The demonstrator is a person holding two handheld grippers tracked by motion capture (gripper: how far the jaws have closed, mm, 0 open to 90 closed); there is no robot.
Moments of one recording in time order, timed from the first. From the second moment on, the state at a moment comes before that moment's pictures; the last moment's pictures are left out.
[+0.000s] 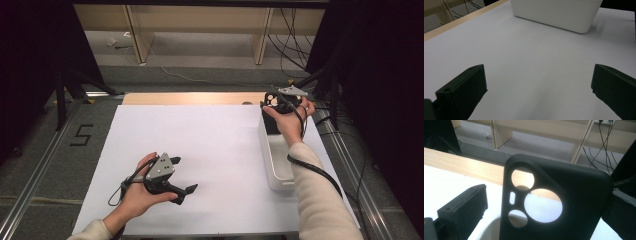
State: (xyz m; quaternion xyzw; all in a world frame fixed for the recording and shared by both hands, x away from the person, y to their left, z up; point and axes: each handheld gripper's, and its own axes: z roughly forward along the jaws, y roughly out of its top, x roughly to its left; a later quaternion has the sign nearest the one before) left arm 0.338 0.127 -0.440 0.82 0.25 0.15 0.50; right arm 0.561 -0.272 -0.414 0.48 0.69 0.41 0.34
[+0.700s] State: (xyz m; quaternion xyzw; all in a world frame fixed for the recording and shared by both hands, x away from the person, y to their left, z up) left arm 0.337 0.127 -0.440 0.82 0.25 0.15 0.50; right arm 0.555 -0.272 -0.409 0.49 0.68 0.42 0.35
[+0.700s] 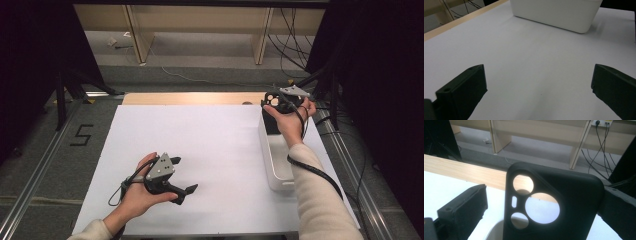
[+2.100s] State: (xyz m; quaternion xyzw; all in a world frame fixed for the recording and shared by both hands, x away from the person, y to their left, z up) left arm 0.337 0.126 -0.439 0.82 0.25 0.15 0.50; right arm 0.503 -0.275 -0.389 0.46 0.68 0.46 0.35
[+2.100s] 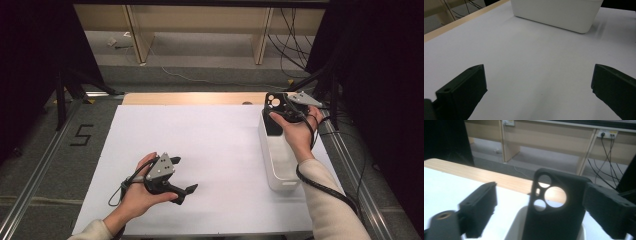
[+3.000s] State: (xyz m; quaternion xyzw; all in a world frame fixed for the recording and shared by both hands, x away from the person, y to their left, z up) left arm 0.337 0.127 -0.438 0.82 0.25 0.15 0.49; right arm 0.460 -0.246 -0.383 0.39 0.71 0.52 0.29
